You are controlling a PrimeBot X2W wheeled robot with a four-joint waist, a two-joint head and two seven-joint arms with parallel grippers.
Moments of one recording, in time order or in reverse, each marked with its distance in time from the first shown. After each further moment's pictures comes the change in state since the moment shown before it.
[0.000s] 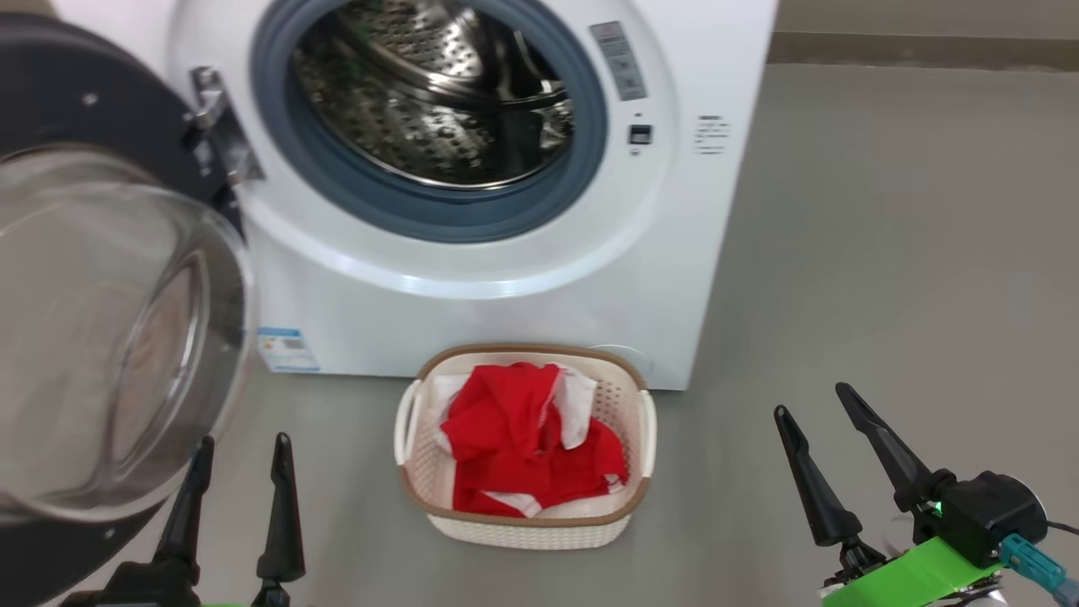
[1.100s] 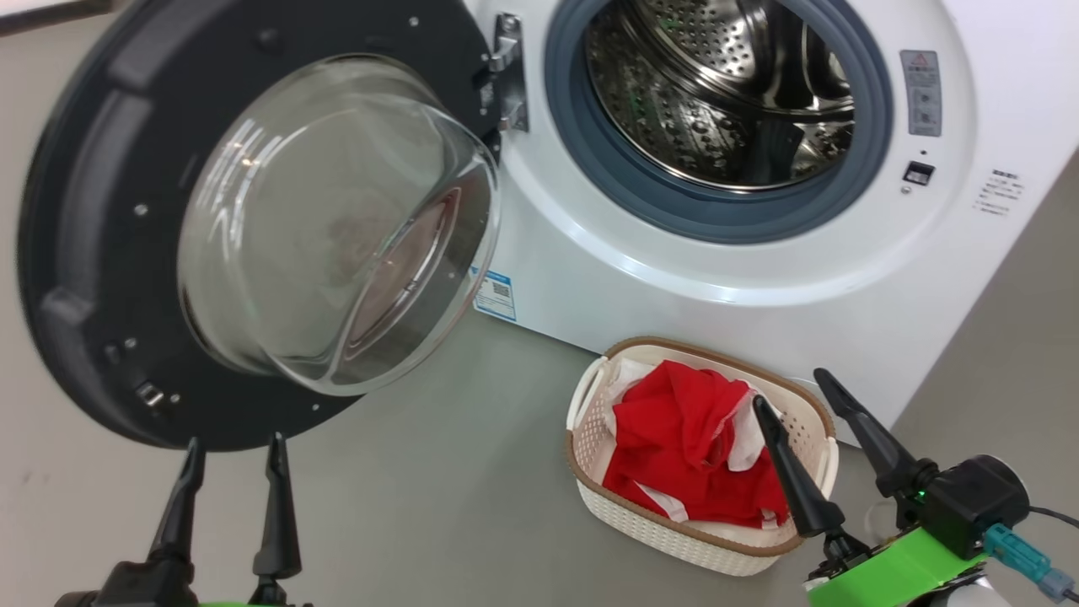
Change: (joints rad) left arm 0.000 0.002 -0.004 -0.010 0.009 0.028 0.000; right arm -0.037 -0.016 0.049 -0.016 0.000 0.000 0.000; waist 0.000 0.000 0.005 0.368
